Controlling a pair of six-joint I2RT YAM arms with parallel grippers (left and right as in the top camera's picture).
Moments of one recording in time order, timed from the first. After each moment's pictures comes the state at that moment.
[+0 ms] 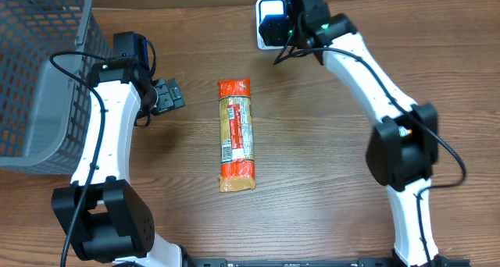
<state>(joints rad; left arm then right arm) 0.12 1.73 1.48 -1.07 -0.10 -0.28 0.42 2.33 2.14 -0.56 -0.15 0.36</state>
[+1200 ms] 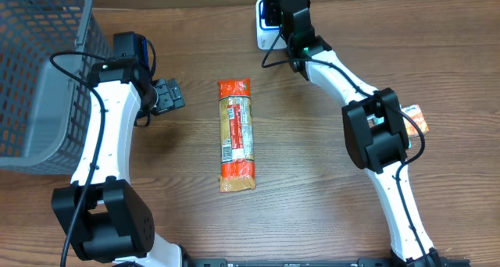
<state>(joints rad) 0.12 1.73 1.48 -1.07 -0.10 -0.28 0.42 2.60 2.14 0.24 0.19 0.36</state>
